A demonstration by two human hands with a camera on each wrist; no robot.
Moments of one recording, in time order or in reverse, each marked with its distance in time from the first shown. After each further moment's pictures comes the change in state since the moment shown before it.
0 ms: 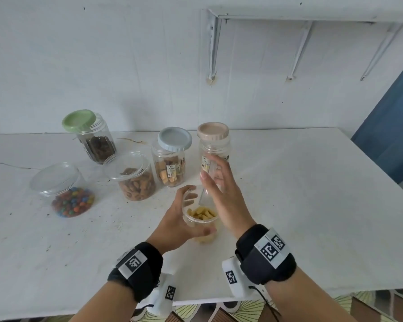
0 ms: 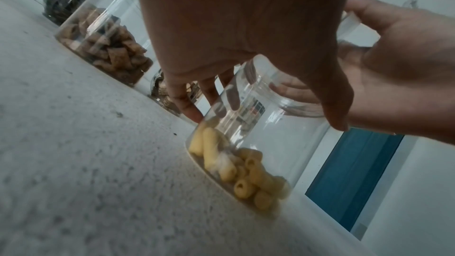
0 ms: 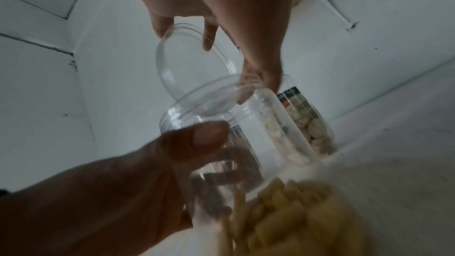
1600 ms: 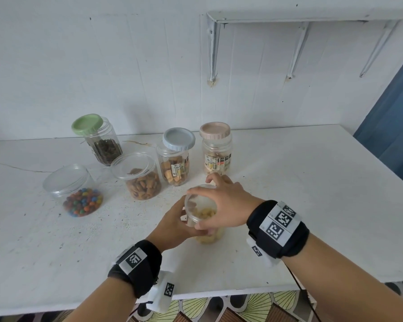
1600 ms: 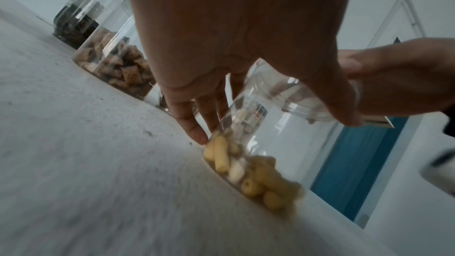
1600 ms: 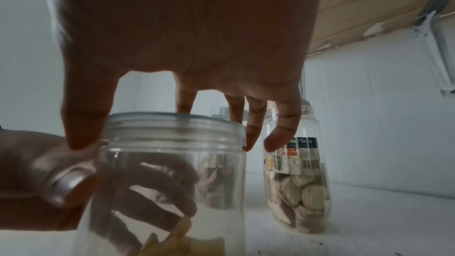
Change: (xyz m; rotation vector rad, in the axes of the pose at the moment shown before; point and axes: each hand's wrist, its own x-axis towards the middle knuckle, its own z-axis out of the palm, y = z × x) left_hand -0.017 0.001 -0.009 -0.008 -0.037 -0.092; right_hand 0.010 -0.015 -0.016 -1.050 -0.587 -0.016
